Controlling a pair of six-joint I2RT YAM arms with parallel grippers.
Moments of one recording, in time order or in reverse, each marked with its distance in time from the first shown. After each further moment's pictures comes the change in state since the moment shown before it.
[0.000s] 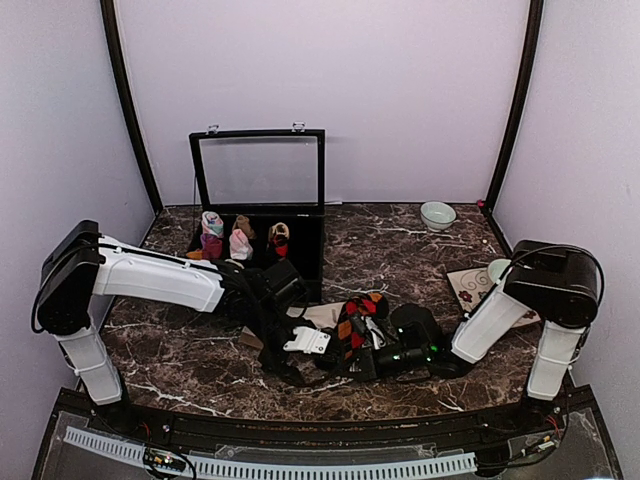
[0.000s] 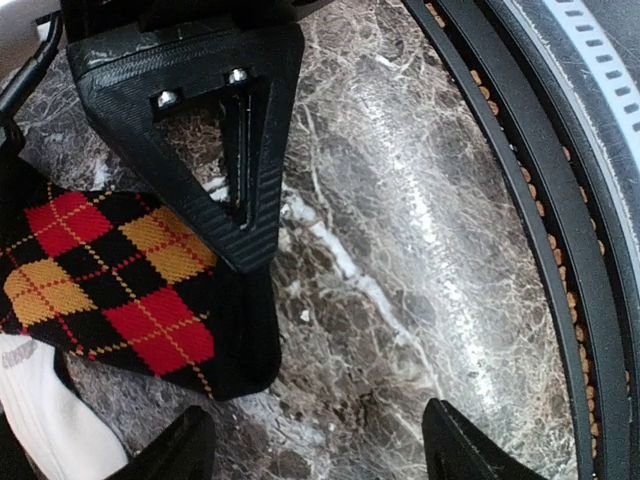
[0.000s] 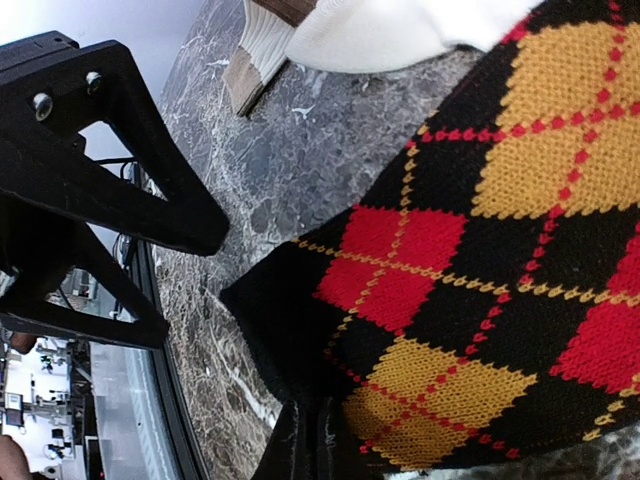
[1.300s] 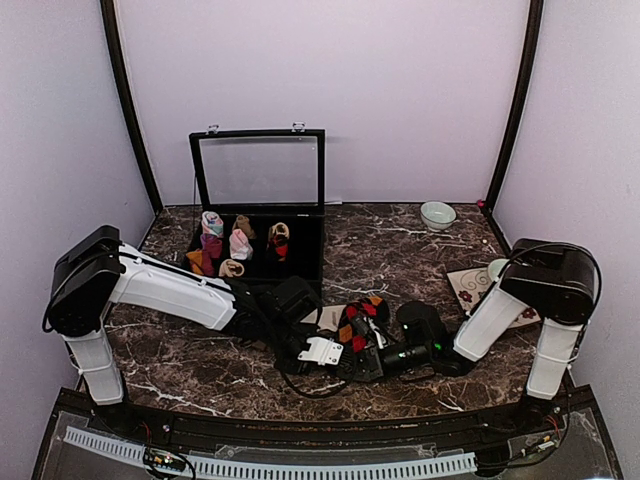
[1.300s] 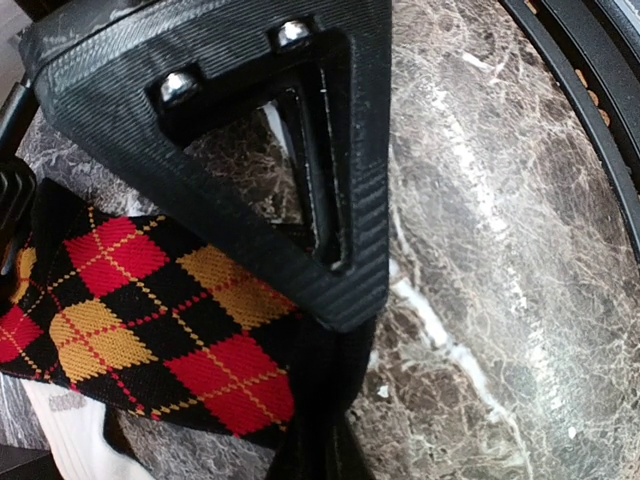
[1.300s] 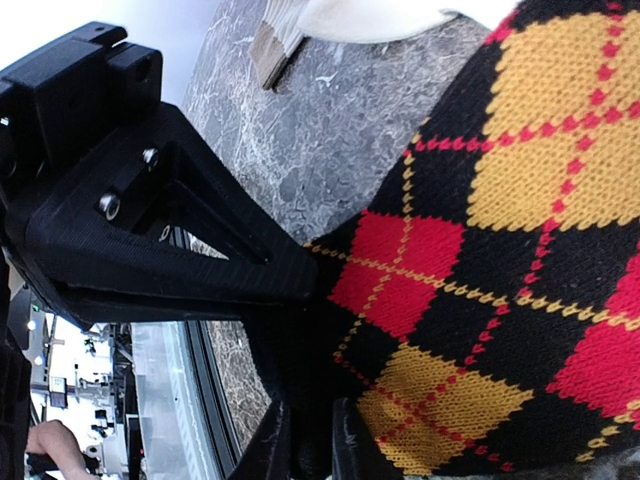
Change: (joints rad) left arm -0.075 0.074 -0.044 0.253 -0.153 -0.009; right arm -0.050 0.019 -0.025 0.048 -0.161 0.060
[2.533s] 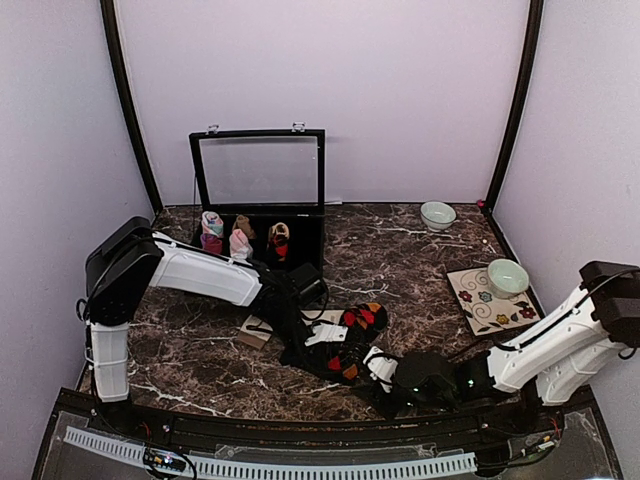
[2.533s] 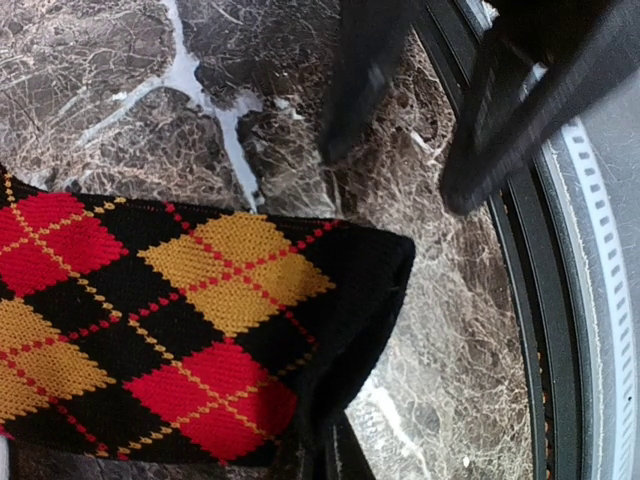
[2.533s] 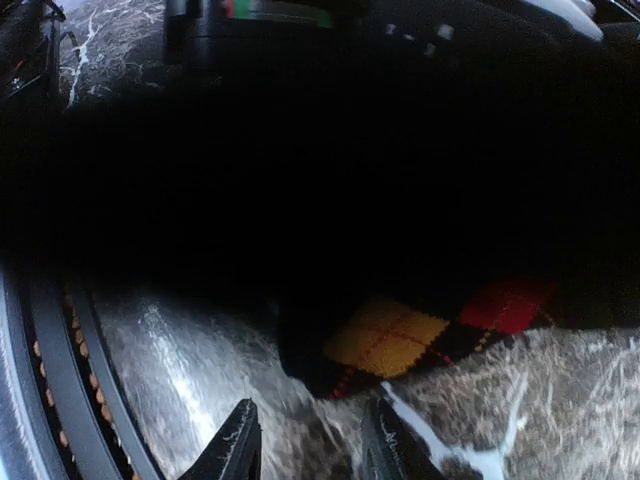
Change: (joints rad) left arm 0.108 0.188 0.223 -0.289 0.404 -0.162; right arm 0.466 -0.417 -0.076 -0.435 0.917 -0.566
